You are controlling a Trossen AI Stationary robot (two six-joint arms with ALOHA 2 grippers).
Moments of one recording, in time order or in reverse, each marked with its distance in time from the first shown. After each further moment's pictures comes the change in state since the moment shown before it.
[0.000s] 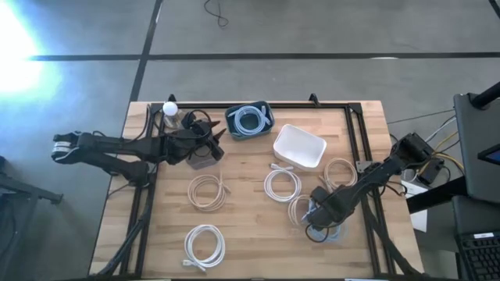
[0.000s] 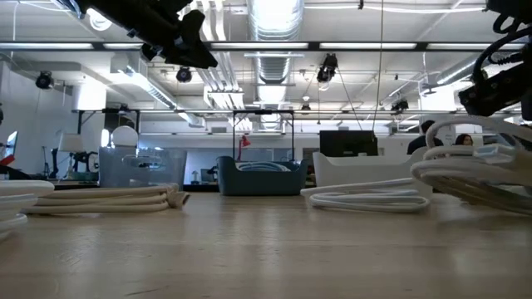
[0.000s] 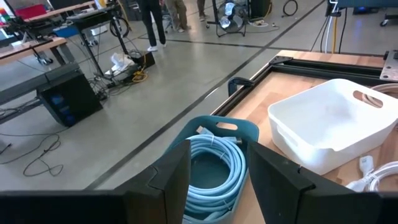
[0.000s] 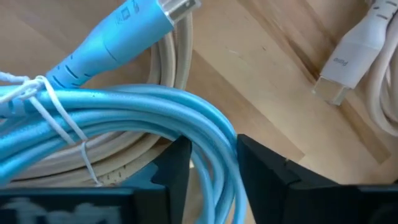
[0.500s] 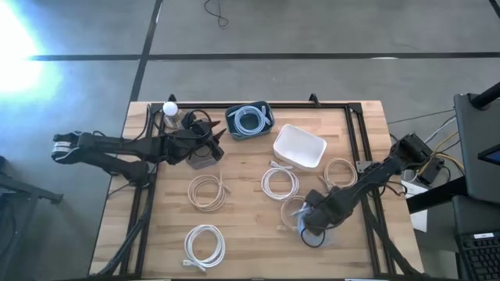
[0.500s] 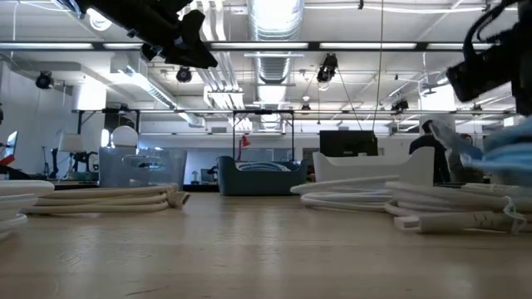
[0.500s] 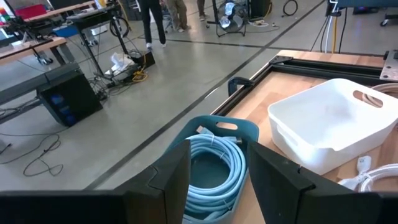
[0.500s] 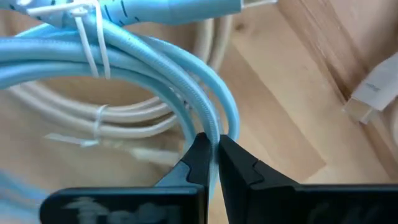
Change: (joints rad) left arm 0.000 0.000 -0.001 0.000 0.000 -0.001; right arm 0.000 0.006 0.117 -0.029 0.000 -0.109
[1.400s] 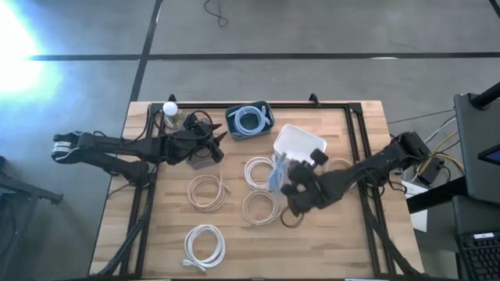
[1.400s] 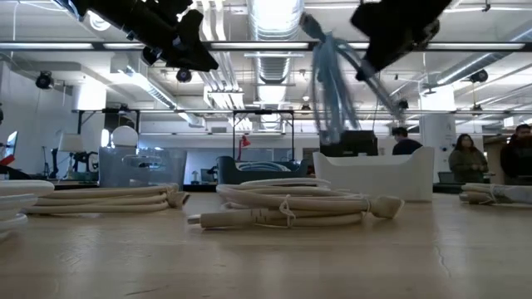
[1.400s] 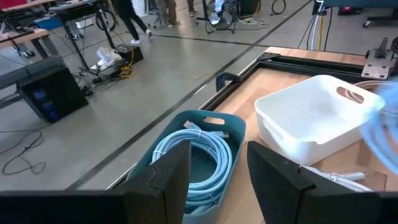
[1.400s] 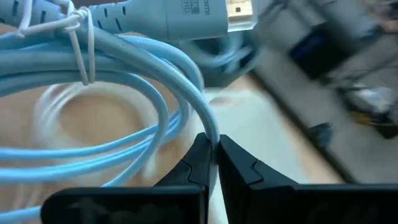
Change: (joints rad) left arm 0.000 0.000 -0.013 -0.005 0.051 -0.036; right arm -0.191 -0.003 0.252 -0.092 0.990 -0.411
